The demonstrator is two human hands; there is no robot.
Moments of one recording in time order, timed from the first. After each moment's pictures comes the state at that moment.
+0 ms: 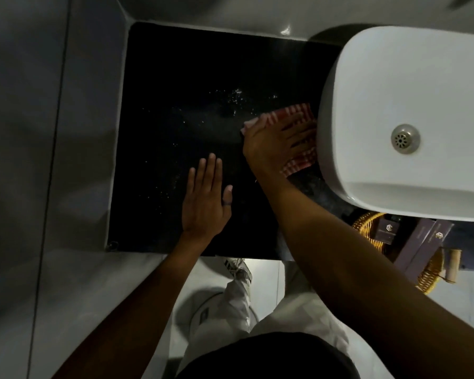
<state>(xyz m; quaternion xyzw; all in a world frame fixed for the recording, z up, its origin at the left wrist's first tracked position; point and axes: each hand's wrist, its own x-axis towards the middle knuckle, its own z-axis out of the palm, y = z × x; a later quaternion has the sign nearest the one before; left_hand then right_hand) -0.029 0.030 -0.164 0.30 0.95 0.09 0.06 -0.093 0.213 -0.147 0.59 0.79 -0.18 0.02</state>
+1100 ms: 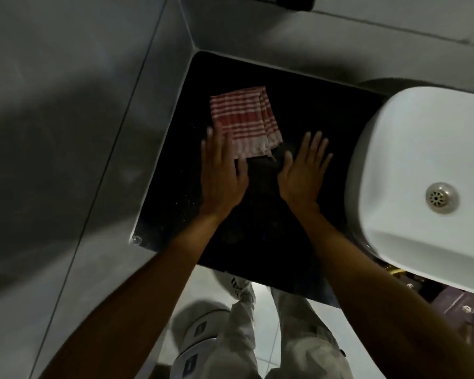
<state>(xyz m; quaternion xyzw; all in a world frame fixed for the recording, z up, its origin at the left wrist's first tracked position) -0.112 0.068 -0.124 0.17 0.96 0.23 -0.03 -0.064 0.243 -0.144 0.30 0.94 -0.15 -0.01</state>
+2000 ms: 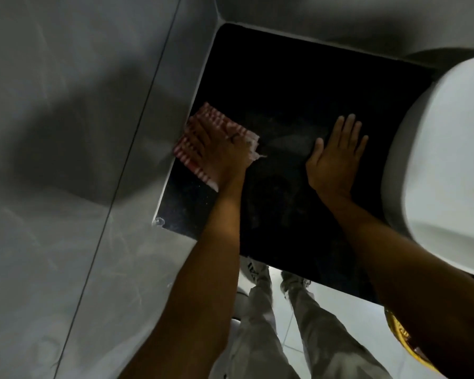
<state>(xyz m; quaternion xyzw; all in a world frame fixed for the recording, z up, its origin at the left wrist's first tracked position) -0.096 0.042 -0.136 -0.16 0.98 0.10 0.07 -0.017 0.243 -0.161 0.28 0.95 -0.11 -0.04</state>
